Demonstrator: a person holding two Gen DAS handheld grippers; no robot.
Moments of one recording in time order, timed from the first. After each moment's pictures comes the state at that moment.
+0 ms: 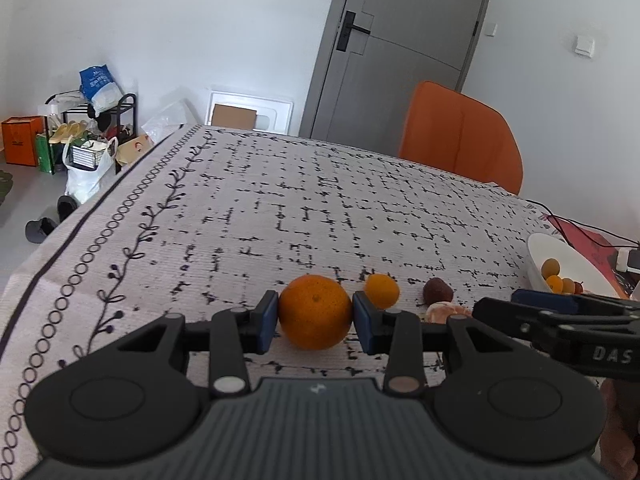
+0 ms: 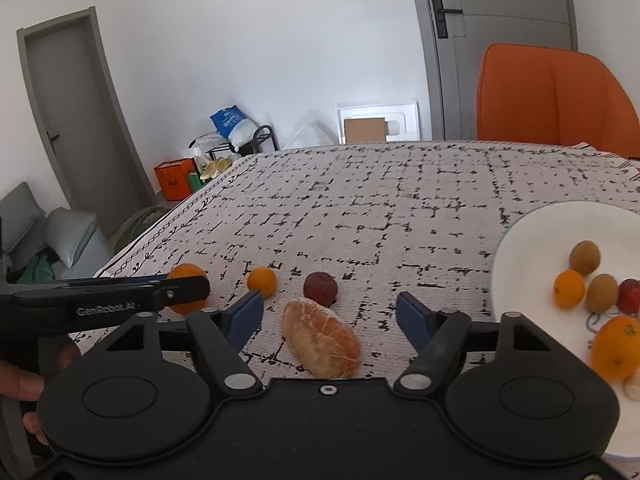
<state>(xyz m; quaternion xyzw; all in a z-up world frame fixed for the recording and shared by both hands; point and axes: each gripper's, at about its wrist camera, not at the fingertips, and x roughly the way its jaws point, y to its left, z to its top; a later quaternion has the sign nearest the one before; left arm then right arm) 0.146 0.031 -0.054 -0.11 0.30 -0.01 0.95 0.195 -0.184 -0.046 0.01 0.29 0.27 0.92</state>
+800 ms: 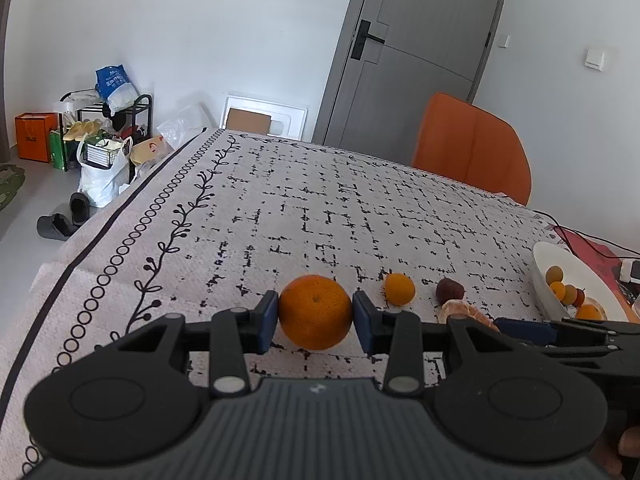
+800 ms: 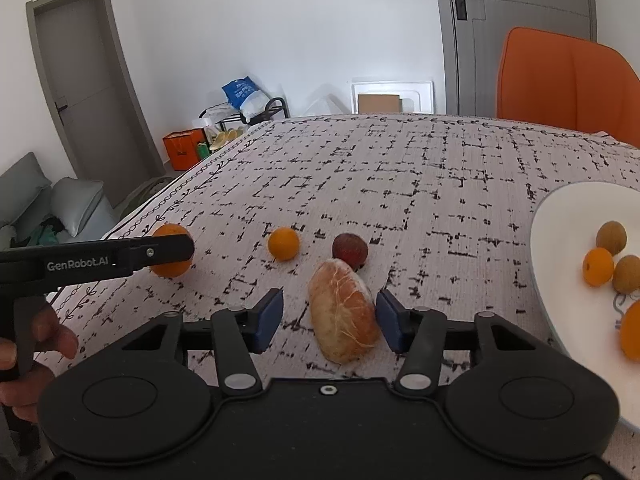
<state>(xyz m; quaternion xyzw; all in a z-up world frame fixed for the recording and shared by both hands) 0.129 0.045 -0.049 -0.12 0.29 0.01 0.95 0.185 -0.169 -0.056 -0.02 0.32 0.28 0.90</state>
